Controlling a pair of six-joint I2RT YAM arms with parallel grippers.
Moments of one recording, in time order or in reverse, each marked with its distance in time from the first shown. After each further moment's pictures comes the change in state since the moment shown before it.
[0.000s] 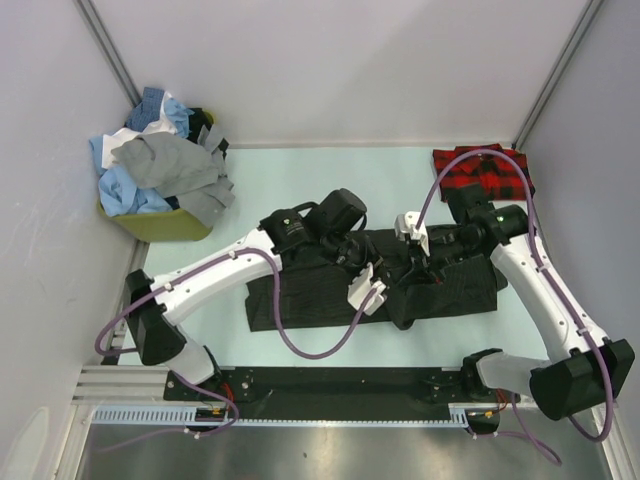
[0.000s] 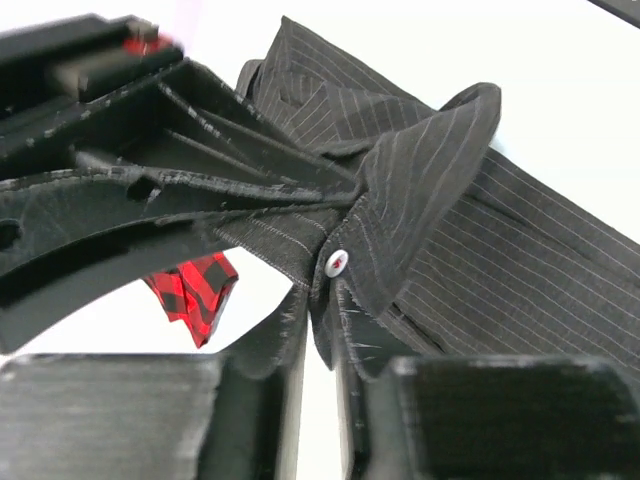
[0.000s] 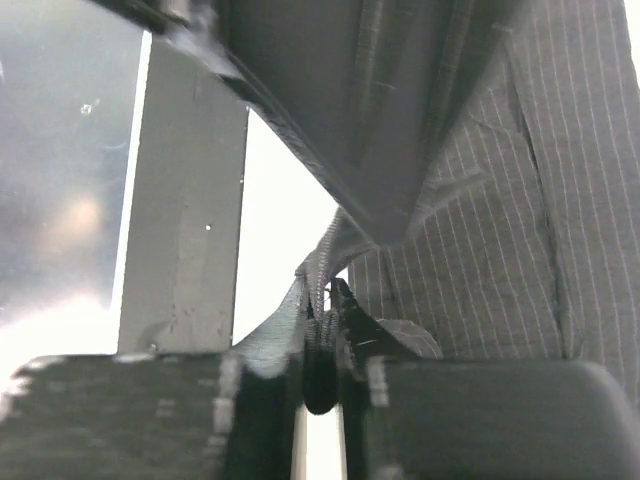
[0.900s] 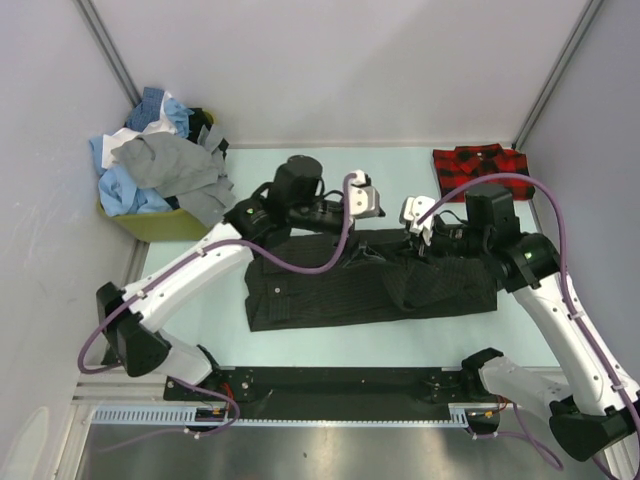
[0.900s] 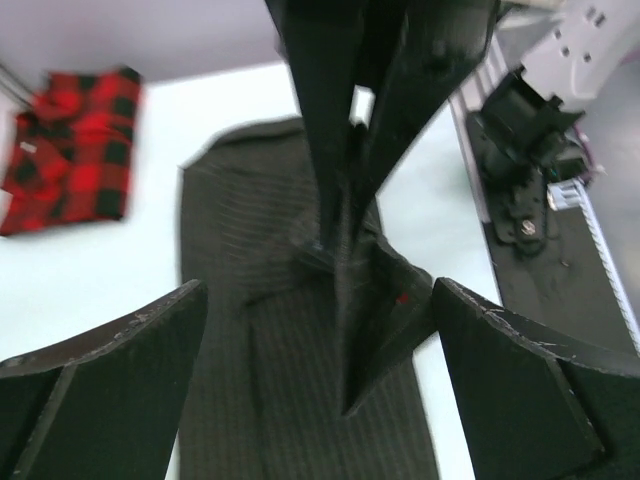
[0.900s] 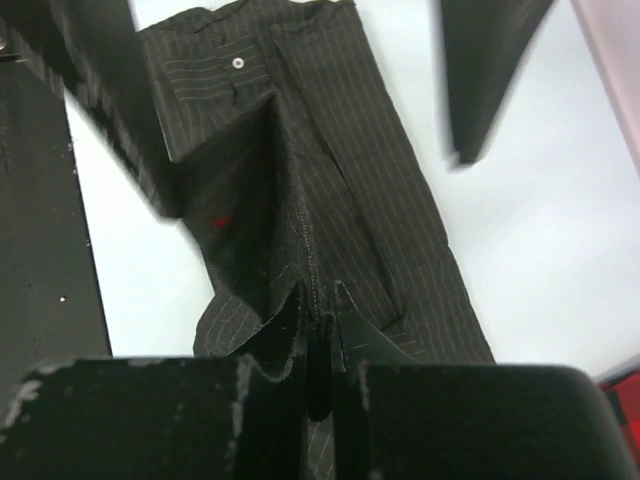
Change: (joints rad) left arm 0.174 -0.136 -0.081 0.435 0.140 -1.127; right arm 0.111 -0.224 -0.007 0.407 0.338 0.406
